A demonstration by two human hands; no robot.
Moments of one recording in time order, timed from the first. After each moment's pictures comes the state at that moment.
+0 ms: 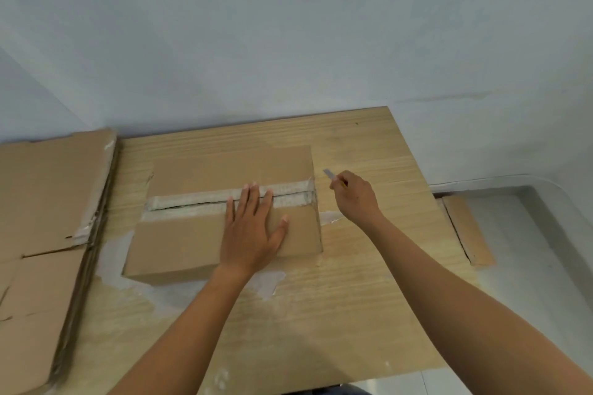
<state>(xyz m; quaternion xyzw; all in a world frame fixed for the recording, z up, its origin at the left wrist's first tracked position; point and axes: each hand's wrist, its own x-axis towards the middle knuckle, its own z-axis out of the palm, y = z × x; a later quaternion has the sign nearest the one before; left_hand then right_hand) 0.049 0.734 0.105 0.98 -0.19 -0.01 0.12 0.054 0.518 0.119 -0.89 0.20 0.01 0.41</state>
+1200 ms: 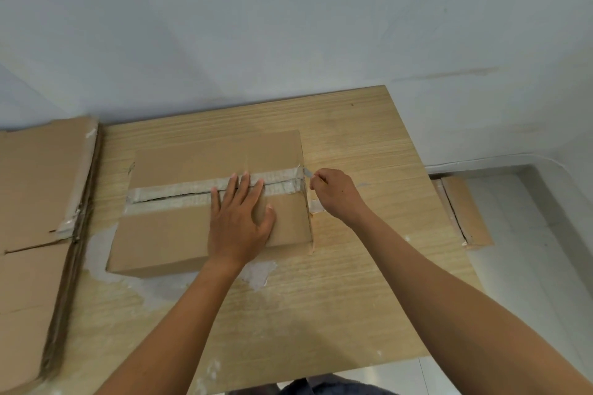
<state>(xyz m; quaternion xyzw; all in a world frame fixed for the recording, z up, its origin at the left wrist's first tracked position) 0.053 0.730 0.098 0.97 -0.17 0.03 0.15 0.052 0.532 0.121 -0.87 0.16 0.07 0.47</state>
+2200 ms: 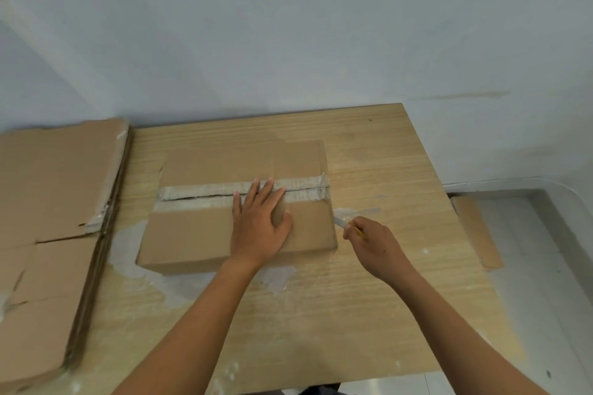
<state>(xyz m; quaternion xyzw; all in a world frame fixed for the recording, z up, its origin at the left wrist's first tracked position) 0.056 0.744 0.103 0.96 -0.18 0.01 0.22 -0.026 0.540 0.130 -0.90 0.16 0.10 0.40</state>
